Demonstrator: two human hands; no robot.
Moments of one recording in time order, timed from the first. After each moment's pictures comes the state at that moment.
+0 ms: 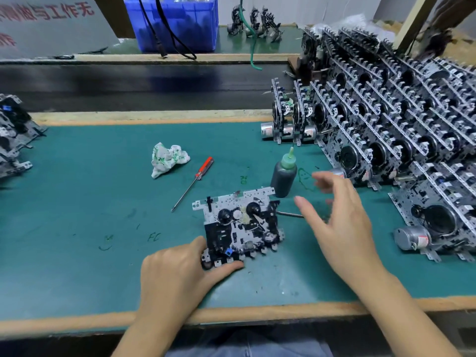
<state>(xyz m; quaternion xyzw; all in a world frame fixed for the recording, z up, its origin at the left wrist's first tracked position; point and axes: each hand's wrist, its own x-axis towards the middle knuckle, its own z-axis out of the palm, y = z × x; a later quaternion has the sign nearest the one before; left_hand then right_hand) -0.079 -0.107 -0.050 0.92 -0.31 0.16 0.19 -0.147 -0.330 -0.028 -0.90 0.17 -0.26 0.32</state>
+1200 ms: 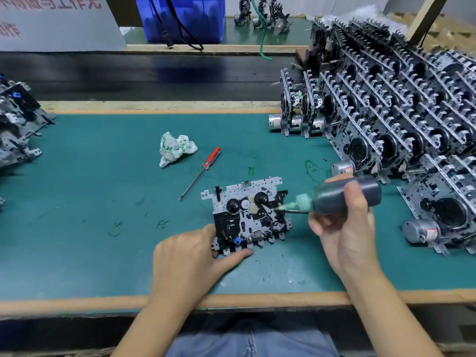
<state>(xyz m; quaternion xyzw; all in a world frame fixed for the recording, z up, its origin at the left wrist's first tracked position) -0.080 -0.107 -0.052 0.94 -0.29 0.12 0.16 -0.144 -0.303 -0.026 -0.45 0.16 -0.30 0.83</state>
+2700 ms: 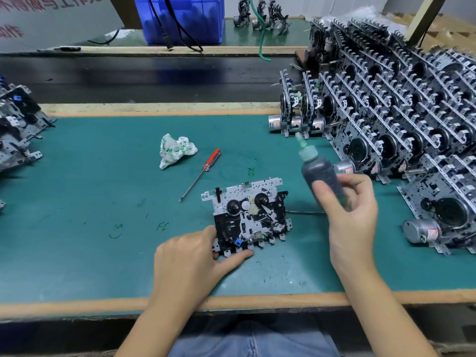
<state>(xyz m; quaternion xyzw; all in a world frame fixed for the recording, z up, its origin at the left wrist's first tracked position) -0.079 -0.107 -0.055 0.94 -0.29 0.11 0.15 -0.136 -0.310 -0.036 -0.63 0.18 -0.39 0.65</state>
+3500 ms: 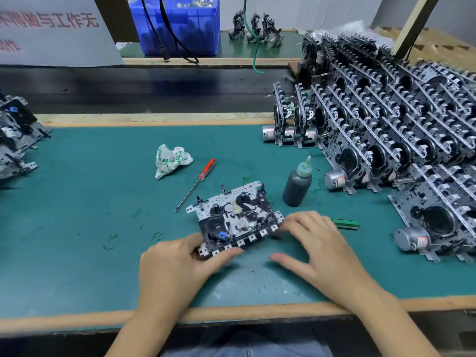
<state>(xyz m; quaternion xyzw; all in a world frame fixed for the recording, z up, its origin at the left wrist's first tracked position) -0.078 -0.102 -0.035 0.92 -0.25 0.10 0.27 -0.161 -0.317 -0.044 -0.98 -0.02 -0.14 0.16</state>
